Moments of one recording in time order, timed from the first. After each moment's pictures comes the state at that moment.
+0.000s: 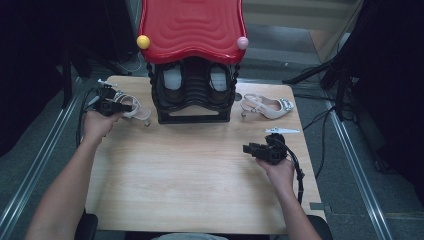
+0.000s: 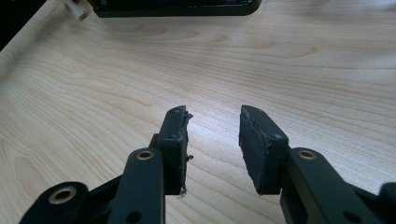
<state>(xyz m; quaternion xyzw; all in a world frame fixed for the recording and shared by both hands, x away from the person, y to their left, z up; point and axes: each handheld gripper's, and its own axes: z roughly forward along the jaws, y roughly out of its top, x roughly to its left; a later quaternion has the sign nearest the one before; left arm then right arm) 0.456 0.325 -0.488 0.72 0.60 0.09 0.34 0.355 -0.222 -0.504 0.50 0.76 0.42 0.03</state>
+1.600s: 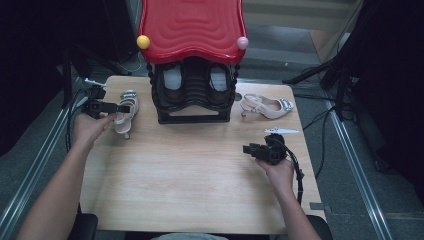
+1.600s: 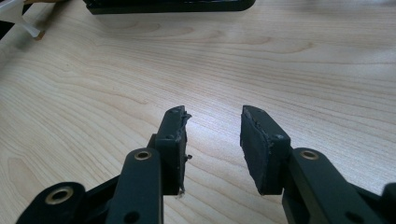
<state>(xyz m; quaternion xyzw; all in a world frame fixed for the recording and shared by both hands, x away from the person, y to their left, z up) 0.434 0.342 -0.474 0.69 0.62 0.08 0.35 0.355 -0.221 -0.506 0.50 0.76 0.41 0.04</state>
